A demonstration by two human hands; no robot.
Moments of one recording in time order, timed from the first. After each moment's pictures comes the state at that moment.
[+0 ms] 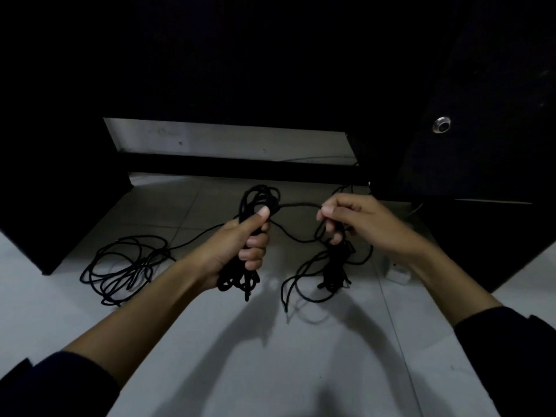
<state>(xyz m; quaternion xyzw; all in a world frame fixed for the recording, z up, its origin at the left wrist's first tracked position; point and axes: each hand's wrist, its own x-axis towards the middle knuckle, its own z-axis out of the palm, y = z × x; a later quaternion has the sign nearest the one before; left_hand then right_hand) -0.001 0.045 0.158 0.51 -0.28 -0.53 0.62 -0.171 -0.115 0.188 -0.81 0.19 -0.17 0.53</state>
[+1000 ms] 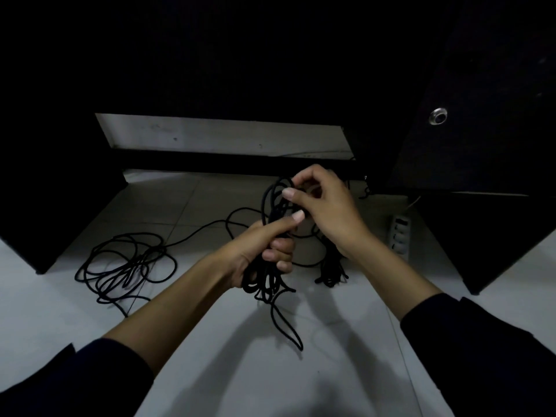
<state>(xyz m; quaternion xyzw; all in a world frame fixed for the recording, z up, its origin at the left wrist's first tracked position) -0.033 0.020 0.158 0.48 -0.24 -0.59 0.60 -0.121 -0.090 0.177 -0.80 0.24 -0.34 0.44</state>
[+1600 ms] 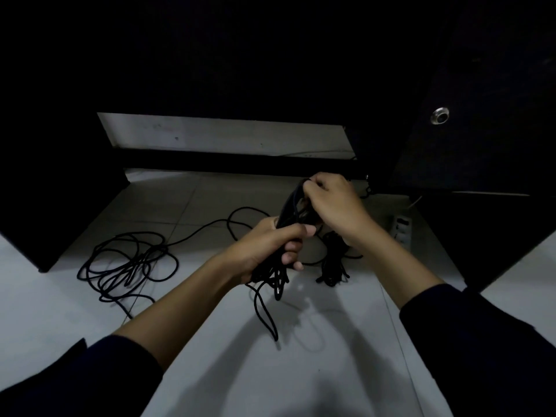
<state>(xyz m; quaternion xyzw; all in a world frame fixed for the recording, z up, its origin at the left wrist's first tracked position) -0.036 0.018 0.157 0.54 -0.36 -0.52 0.56 -0.117 -0.099 0.187 -0.82 0.34 -0.28 0.37</state>
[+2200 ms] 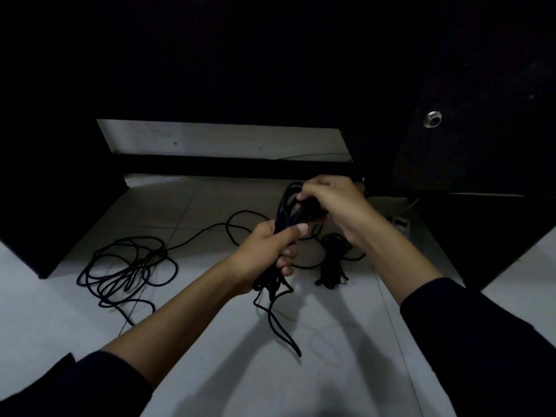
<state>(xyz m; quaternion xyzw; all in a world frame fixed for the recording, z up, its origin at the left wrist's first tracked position) -0.042 0.019 0.152 0.54 -0.34 -0.50 0.59 -0.123 -0.108 0.192 -0.68 0.32 -0.25 0.61</state>
